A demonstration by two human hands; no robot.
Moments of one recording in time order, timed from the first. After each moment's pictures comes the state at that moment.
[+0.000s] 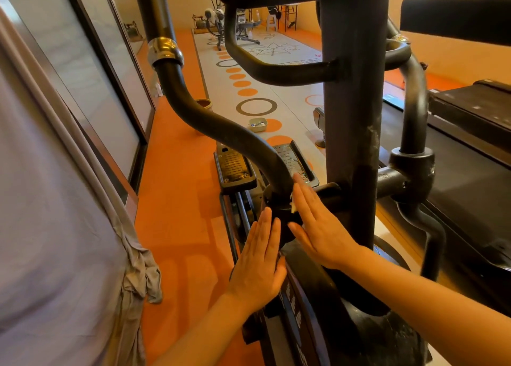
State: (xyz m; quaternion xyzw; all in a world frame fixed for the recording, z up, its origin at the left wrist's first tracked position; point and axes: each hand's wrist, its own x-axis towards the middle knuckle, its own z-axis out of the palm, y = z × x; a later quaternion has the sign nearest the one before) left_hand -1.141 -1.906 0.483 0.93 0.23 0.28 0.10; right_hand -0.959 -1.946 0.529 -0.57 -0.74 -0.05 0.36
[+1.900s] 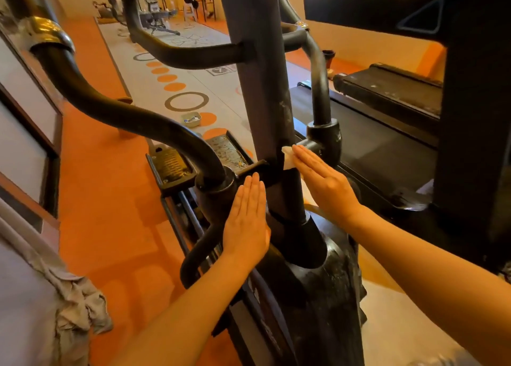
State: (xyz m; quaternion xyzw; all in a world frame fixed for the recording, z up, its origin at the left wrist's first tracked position) left_hand -1.058 -1.932 0.504 0.93 0.27 0.17 -0.15; right_hand -0.869 -2.031 0.543 -0.66 -0.65 -0.30 0.23
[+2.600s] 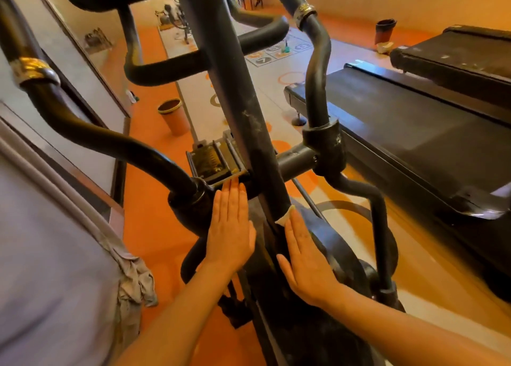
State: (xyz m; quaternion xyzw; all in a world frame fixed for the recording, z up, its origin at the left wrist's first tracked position) left_hand -1.023 -1.936 0.506 0.92 0.32 0.17 -0.14; right_hand -0.903 -2.072 0.433 -0.71 -0.60 0.06 0.36
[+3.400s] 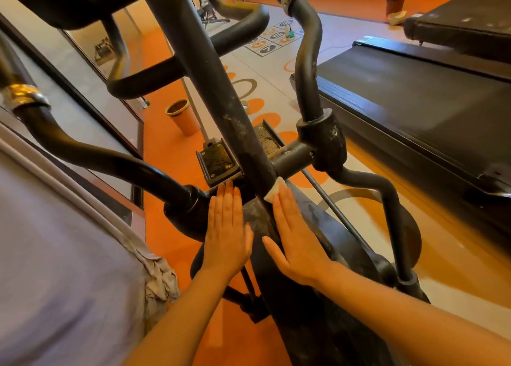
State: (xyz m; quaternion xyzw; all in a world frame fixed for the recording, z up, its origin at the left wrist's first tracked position) left_hand -1.025 -1.931 0.501 0.92 0.31 0.19 -0.13; right_hand -0.897 -2.042 0.469 -0.65 -0.59 0.08 0.47
